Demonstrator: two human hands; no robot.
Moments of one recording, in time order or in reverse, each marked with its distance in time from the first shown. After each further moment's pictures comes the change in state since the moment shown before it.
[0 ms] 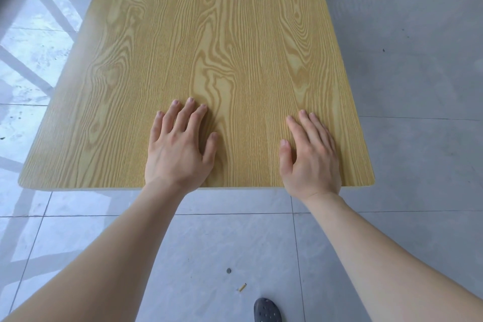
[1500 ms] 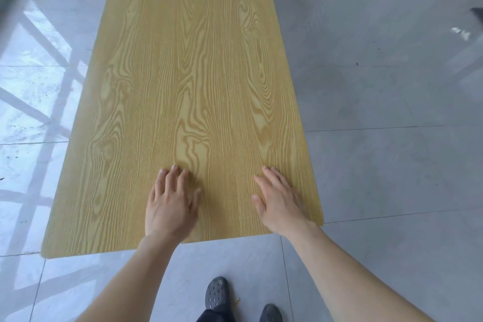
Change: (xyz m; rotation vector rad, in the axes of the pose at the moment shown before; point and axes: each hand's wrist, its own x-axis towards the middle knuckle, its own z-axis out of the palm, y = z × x) left_hand 0.021 0.024 -0.031 0.062 -0.337 -0.135; right_hand 0.051 -0.005 -0.073 0.032 -0.711 0.056
